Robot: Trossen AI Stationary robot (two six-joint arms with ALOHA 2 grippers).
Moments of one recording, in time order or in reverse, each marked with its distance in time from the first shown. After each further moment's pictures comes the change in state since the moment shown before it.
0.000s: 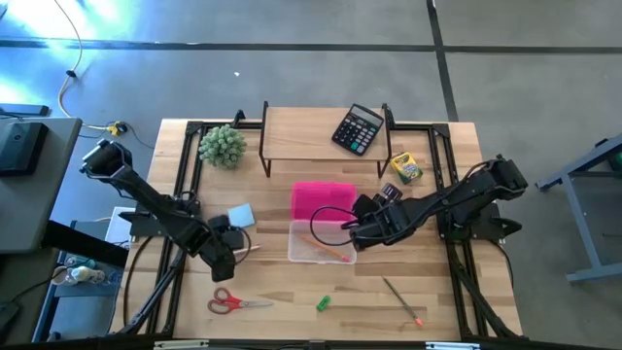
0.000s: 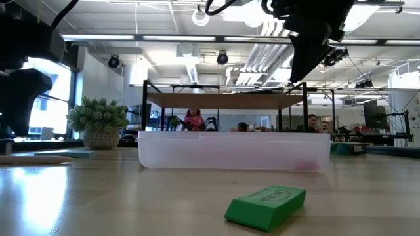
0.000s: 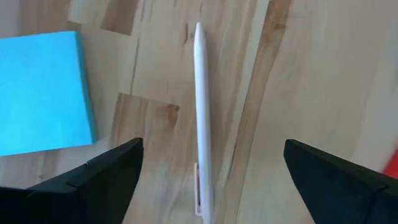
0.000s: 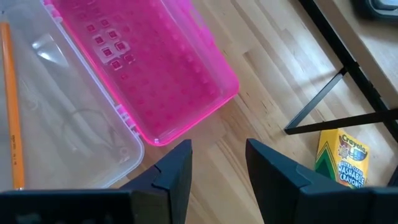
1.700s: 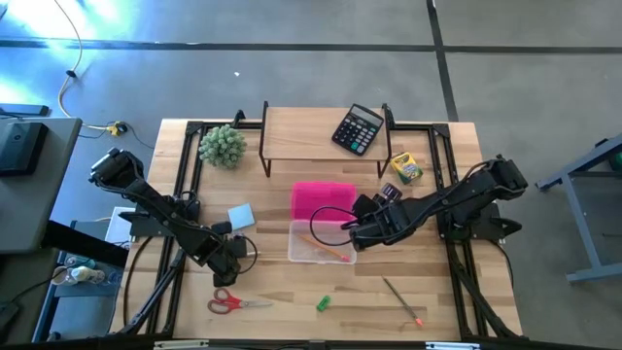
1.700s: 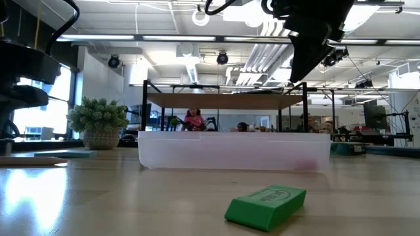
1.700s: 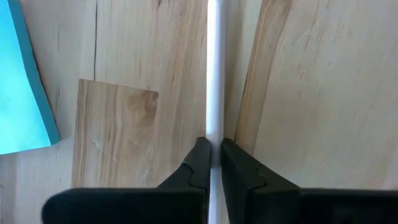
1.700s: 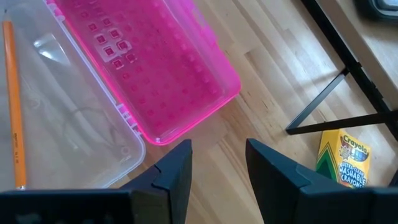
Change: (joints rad) left arm -0.011 0.165 0.001 0.068 0.045 0.027; right arm -0.002 0.000 0.000 0.004 -0.006 -0.007
